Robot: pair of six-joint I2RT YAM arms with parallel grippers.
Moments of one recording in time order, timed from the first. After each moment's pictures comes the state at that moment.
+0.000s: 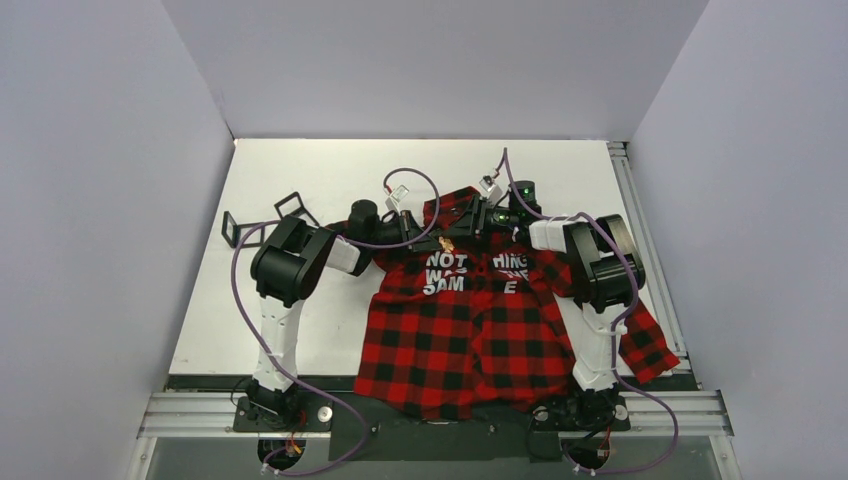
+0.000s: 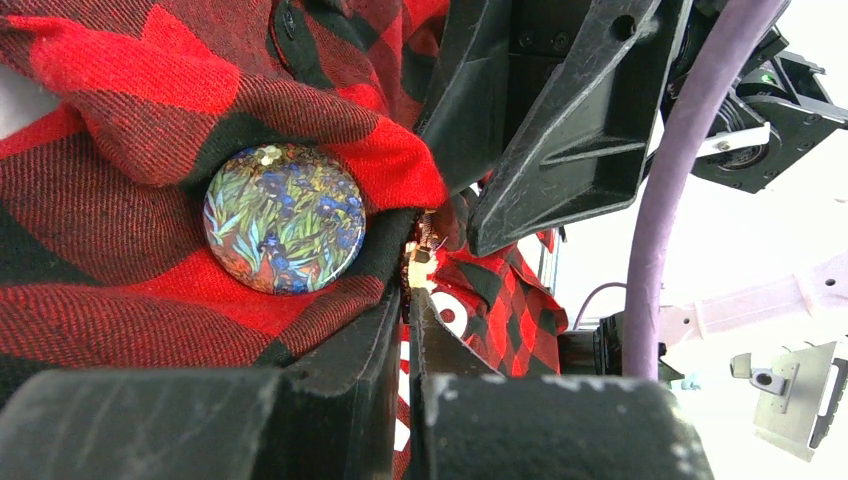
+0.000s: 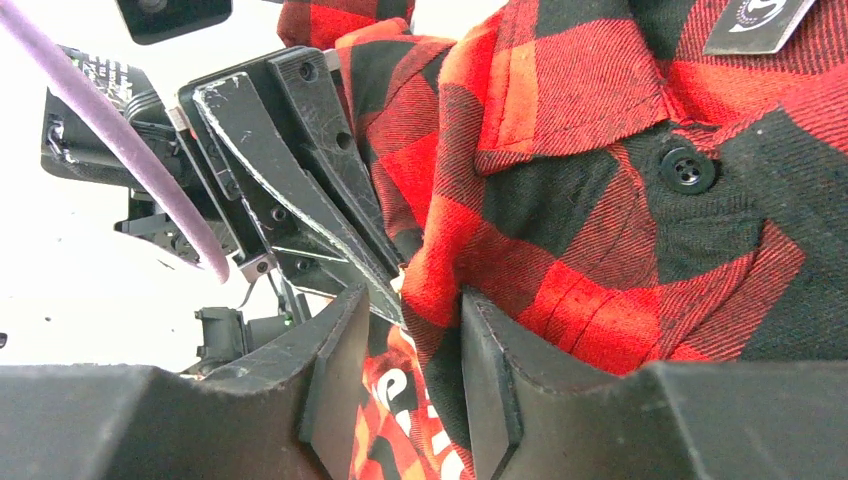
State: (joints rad) left arm -0.42 2.18 1.03 0.90 0.85 -0.96; right arm 0.26 2.04 1.12 0.31 -0.95 0.70
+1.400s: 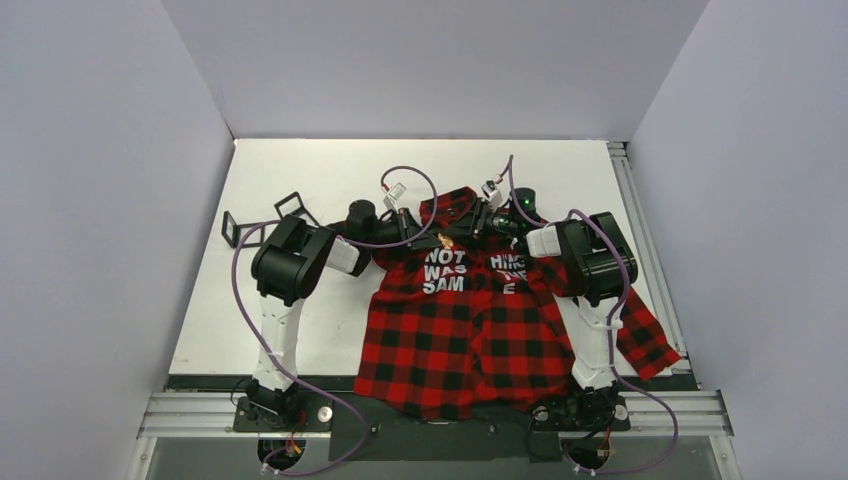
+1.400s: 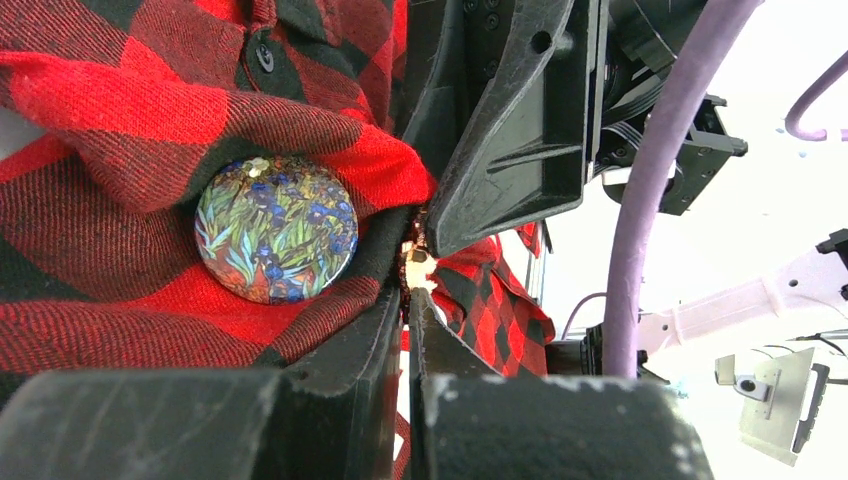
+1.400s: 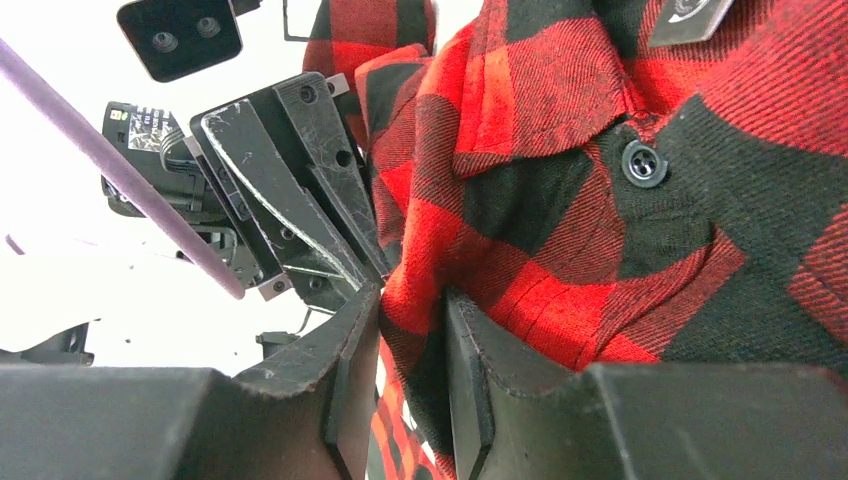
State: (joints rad) left arm -0.42 2.20 1.03 0.97 0.85 -1.02; right arm 0.25 2.11 1.06 0.61 -0.97 0.97
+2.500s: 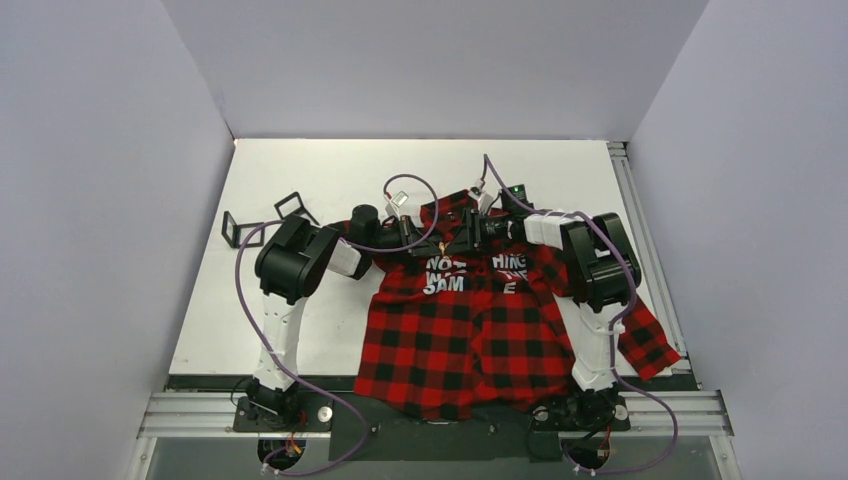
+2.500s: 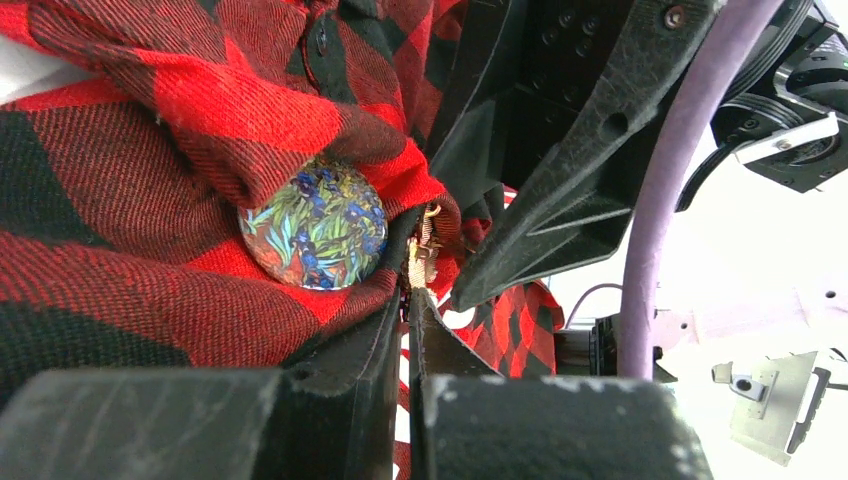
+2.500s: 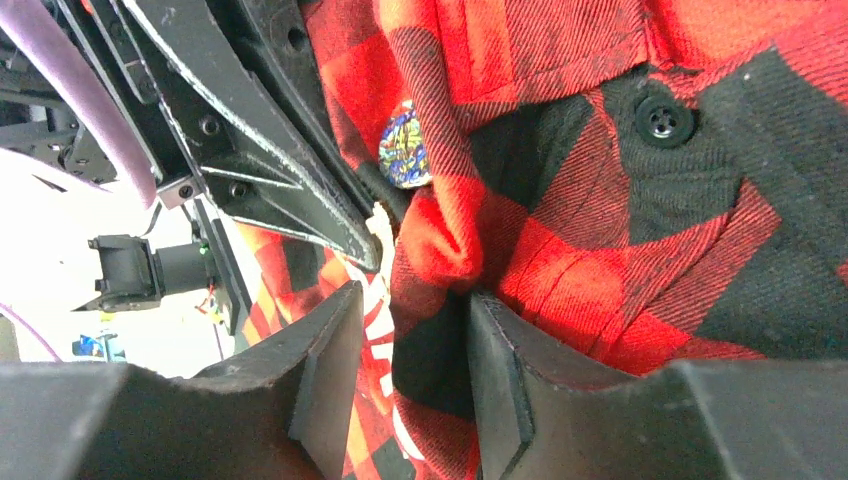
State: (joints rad) left arm -0.42 2.22 1.02 0.92 0.85 -1.00; right arm 0.28 2.06 1.20 -0.04 -0.93 0.36
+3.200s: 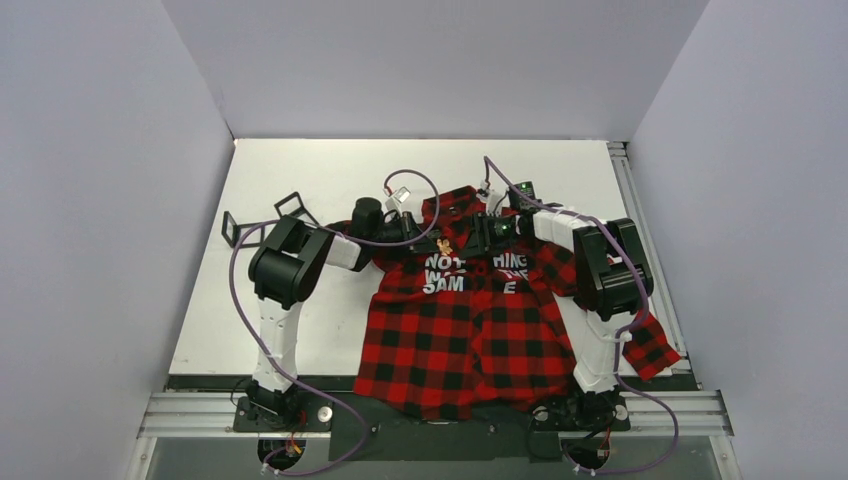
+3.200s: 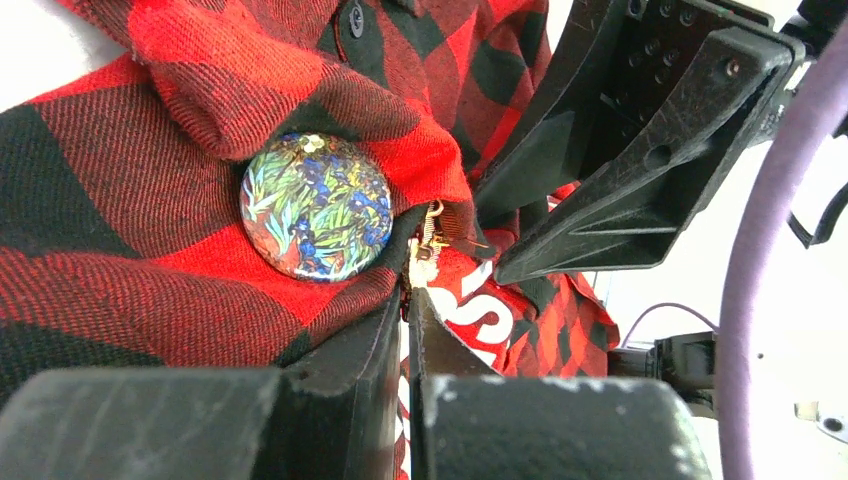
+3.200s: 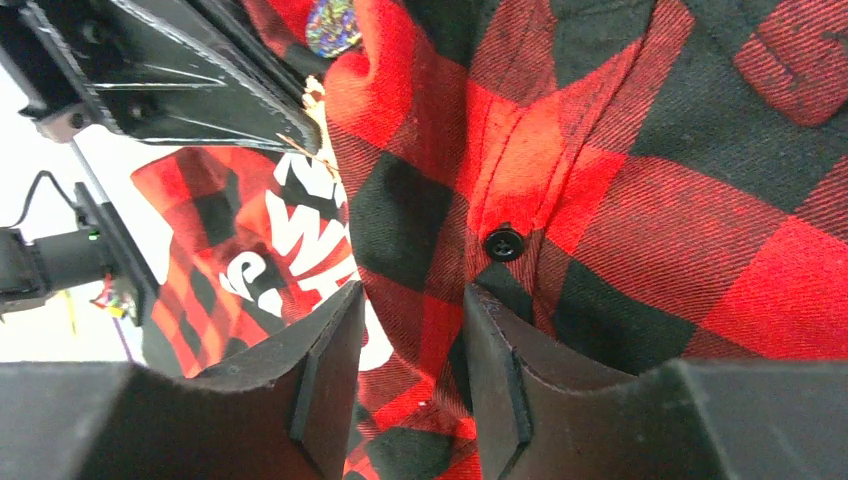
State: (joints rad) left arm -0.43 2.17 1.05 0.72 0.77 -0.84; right arm 0.25 1.96 1.21 -0.30 -0.79 0.13
